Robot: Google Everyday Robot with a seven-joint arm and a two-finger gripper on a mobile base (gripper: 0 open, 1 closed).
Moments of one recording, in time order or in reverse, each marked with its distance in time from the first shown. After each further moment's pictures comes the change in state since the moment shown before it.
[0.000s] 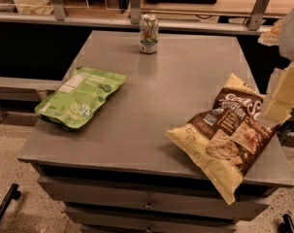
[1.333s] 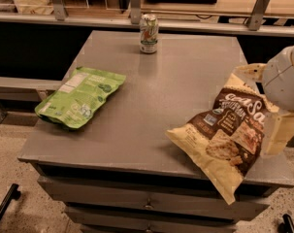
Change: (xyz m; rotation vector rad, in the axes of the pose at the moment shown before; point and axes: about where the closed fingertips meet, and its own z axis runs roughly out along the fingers) arm 0.014 0.027 0.066 0.001 -0.047 -0.370
